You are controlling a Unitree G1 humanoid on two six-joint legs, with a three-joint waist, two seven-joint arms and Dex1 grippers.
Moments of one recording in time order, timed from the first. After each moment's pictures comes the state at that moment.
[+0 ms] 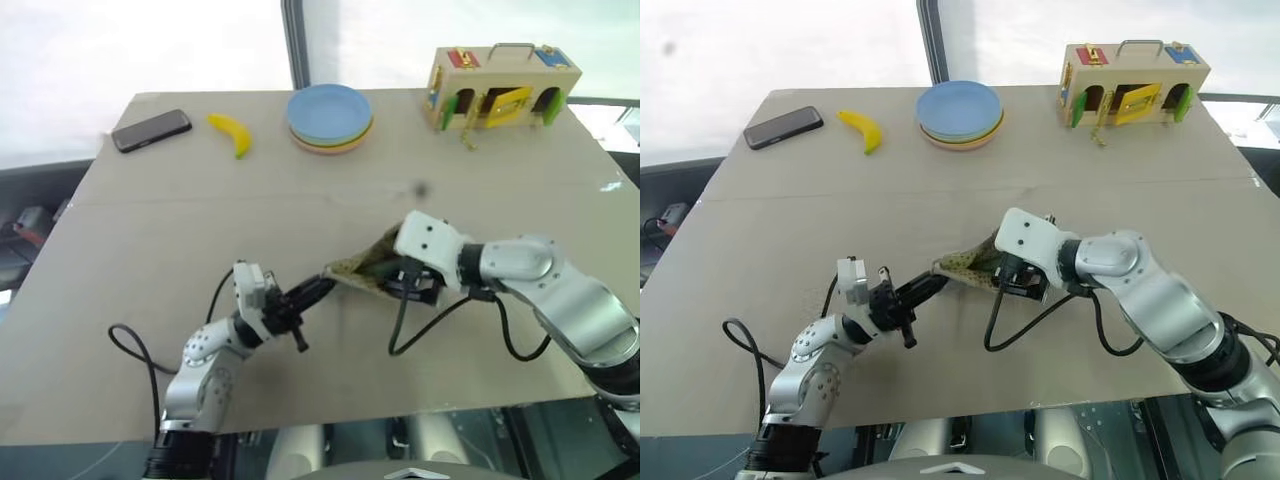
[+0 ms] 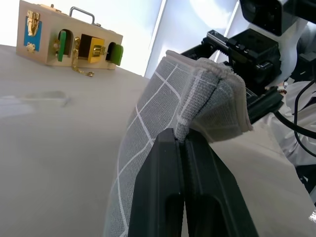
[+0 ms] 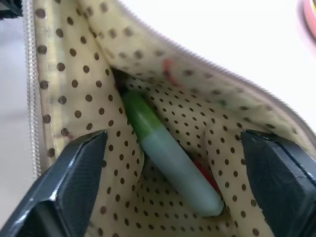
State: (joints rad) left arm 0.04 0.30 0.02 -0.12 -0.59 0.06 -1.06; right arm -0.59 -0.71 0.43 -0.65 0.17 0.98 0.73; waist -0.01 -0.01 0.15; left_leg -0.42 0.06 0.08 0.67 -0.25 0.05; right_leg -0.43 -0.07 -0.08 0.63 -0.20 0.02
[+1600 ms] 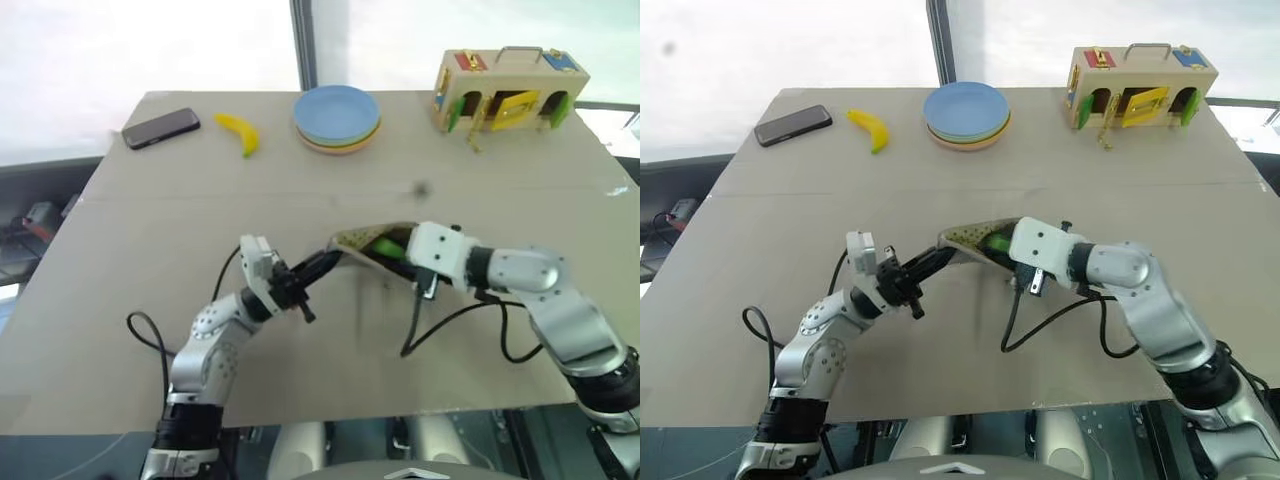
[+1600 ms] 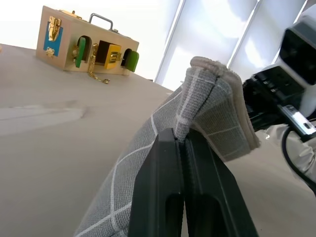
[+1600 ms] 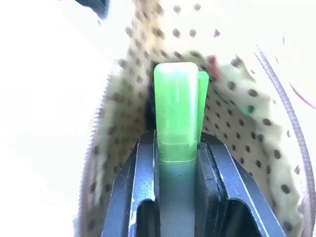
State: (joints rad) left arm -0.14 0.30 0.04 -0.10 -0.61 0.23 -0.95; right arm -0.40 -0.60 0.25 -0.56 0.03 0.66 0.87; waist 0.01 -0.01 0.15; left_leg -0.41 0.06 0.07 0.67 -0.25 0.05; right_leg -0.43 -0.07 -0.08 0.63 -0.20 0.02
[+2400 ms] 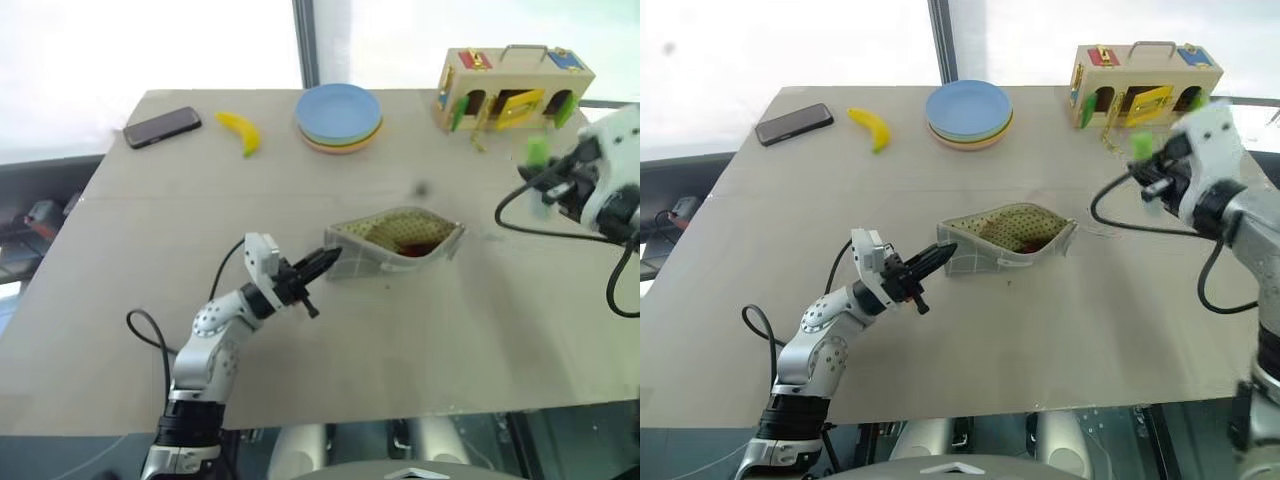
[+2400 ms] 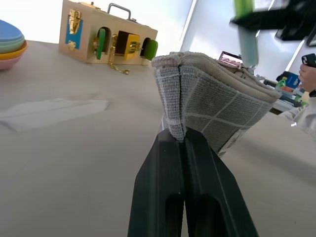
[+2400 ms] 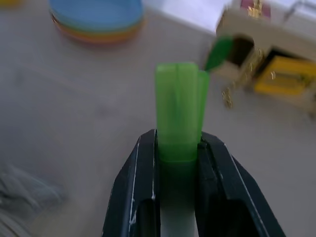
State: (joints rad) left arm -0.14 0.30 0.02 -0.11 -0.52 0.19 -0.89; right arm -0.46 -0.87 -0.17 -0.30 0.35 0.99 0.51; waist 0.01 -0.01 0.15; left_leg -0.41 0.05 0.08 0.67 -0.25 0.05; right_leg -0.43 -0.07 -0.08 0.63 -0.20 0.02
